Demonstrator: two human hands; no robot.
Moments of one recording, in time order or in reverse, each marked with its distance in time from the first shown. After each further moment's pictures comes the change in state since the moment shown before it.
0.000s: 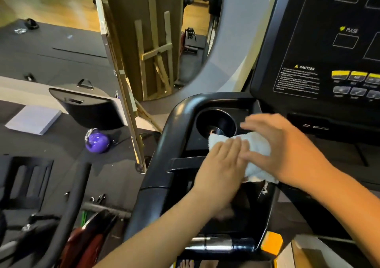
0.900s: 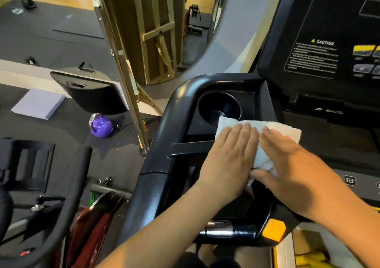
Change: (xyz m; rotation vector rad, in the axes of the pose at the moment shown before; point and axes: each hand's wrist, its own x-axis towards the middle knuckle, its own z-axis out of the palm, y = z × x) left_hand -0.003 0.013 -0.002 0.040 -0.085 -0.022; right_hand -0.049 -0.003 0.020 -0.028 -0.153 0.095
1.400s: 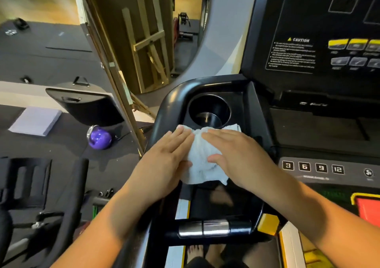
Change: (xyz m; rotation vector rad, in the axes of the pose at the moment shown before) left_hand -0.061 -0.099 -0.011 -0.228 0.011 0.017; right_hand 0.047 -0.040 0.034 -0.013 0.120 -0.206
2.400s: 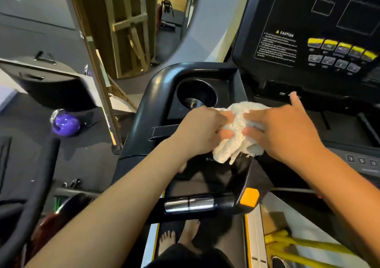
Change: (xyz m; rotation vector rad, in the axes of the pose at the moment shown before) left_hand 0.082 0.060 0.010 -0.184 0.006 0.047; right_hand -0.038 0.037 -0.060 -0.446 -0.028 0.302
